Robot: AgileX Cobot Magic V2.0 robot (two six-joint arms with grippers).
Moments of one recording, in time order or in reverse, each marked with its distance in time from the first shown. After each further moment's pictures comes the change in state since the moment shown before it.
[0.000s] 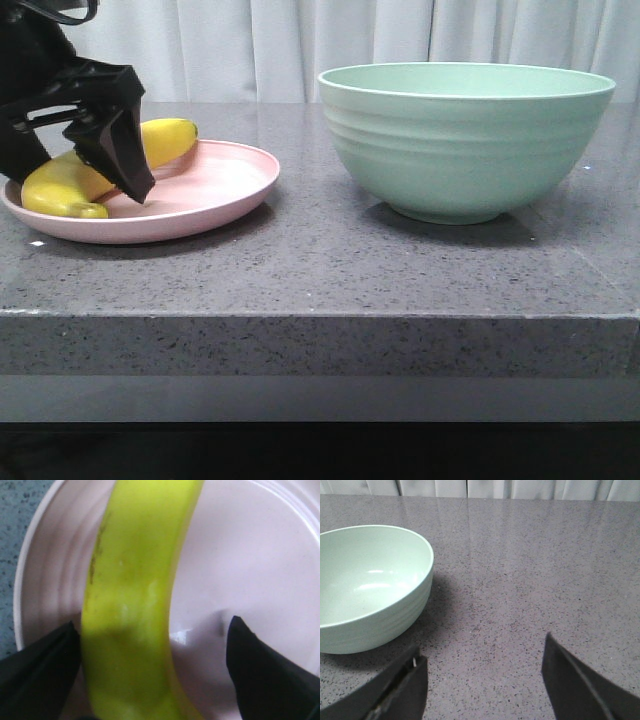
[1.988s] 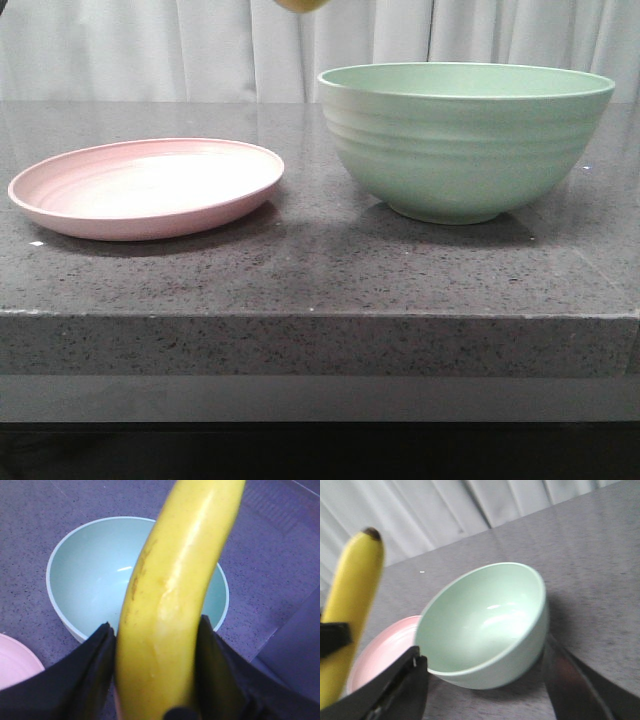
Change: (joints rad) left arm -0.489 -0.276 -0.002 -0.049 -0.327 -0.063; right arm 0.106 0.074 -0.077 0.490 -0.043 -0.002
